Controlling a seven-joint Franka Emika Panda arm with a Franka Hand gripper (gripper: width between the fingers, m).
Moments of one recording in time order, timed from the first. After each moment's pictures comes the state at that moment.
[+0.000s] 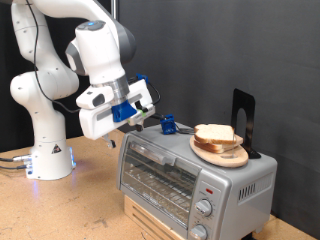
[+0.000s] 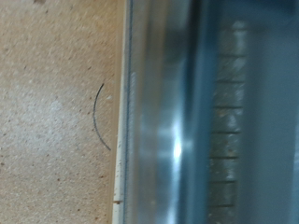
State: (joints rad) arm 0.34 -0.28 -0.31 -2.56 0.23 2.42 0.60
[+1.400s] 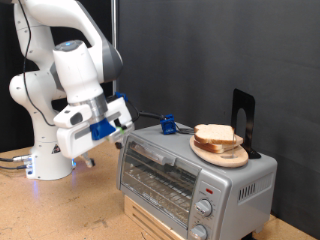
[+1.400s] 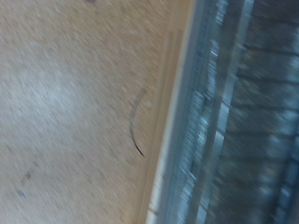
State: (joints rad) arm 0.29 -0.32 -0.37 -2.65 0.29 2.50 0.36
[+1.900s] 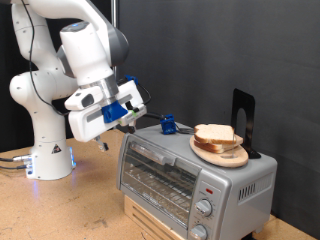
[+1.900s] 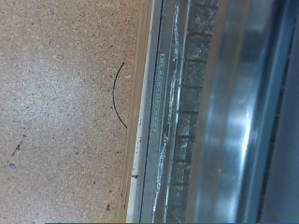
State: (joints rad) arm 0.29 -0.30 -0.31 -2.58 0.25 2.47 0.49
